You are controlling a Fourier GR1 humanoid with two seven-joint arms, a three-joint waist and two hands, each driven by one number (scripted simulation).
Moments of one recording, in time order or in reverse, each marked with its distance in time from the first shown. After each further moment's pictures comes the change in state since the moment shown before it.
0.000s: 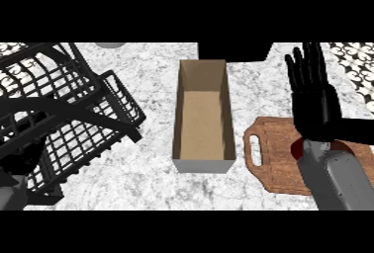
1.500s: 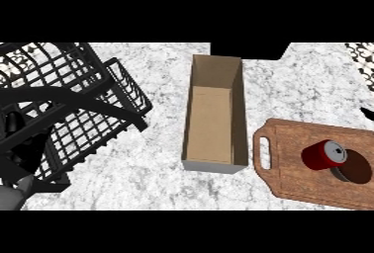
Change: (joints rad) left arm -0.031 0.103 -0.177 -0.108 -0.187 0.235 0.393; right arm 0.175 -0.712 0.055 0.560 0.559 0.547 -0.688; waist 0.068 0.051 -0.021
